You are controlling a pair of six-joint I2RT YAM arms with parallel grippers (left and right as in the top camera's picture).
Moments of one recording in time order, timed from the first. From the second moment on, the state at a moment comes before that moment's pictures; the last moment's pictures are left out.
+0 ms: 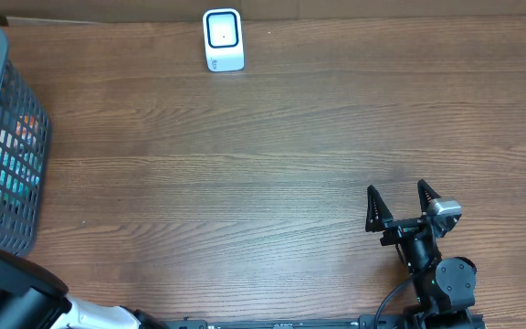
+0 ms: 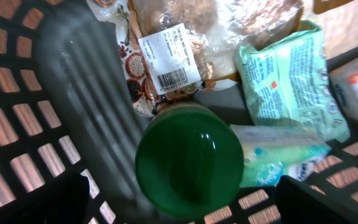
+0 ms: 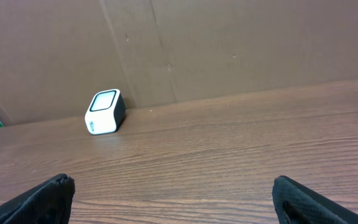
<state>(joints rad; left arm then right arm) 0.93 1.81 1.55 -0.96 -0.04 -0.21 0.16 0.01 0.02 -0.04 -0.02 0.23</state>
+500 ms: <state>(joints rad) 0.93 1.92 1.55 -0.90 -0.03 -0.16 0.16 0.01 0.02 -0.04 -0.02 0.23</state>
